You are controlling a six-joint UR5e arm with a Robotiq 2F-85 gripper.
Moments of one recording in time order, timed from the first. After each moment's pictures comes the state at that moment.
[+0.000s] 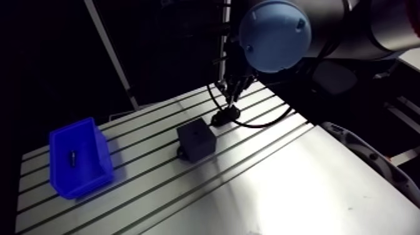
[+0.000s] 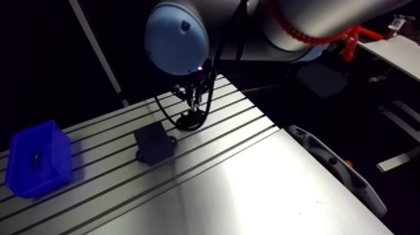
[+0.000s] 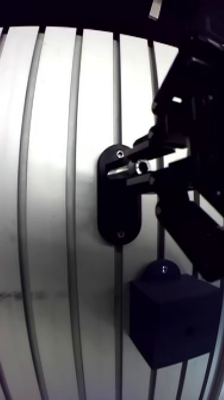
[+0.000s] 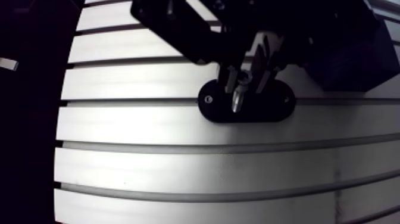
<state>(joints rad) -0.56 -1.19 1.87 -2.36 -1.52 -2.13</state>
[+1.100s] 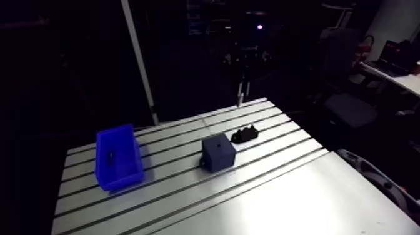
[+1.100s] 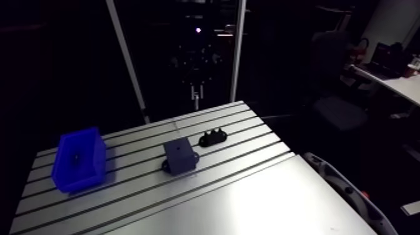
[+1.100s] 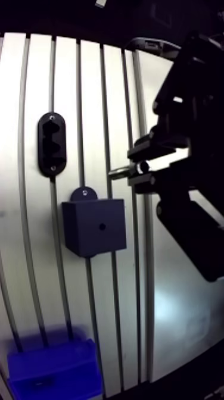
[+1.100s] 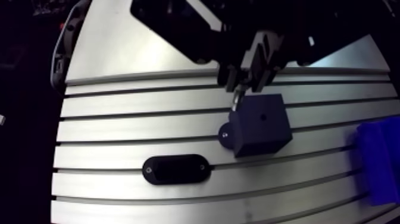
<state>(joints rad) -0.42 -1.33 1.59 -1.71 -1.58 -1.92</state>
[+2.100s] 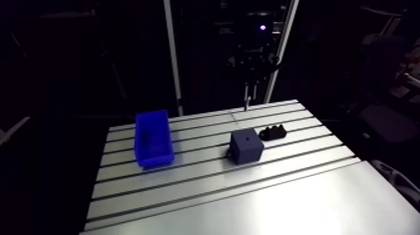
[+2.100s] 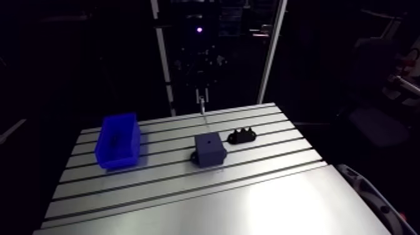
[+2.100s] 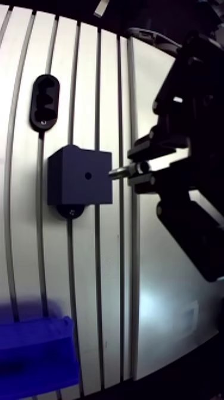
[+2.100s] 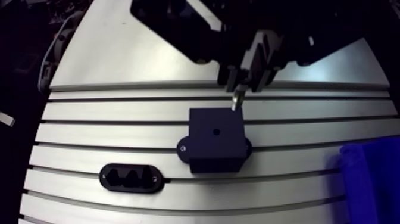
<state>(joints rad) -0.26 -1.32 1.58 -1.66 -1.63 -1.84</state>
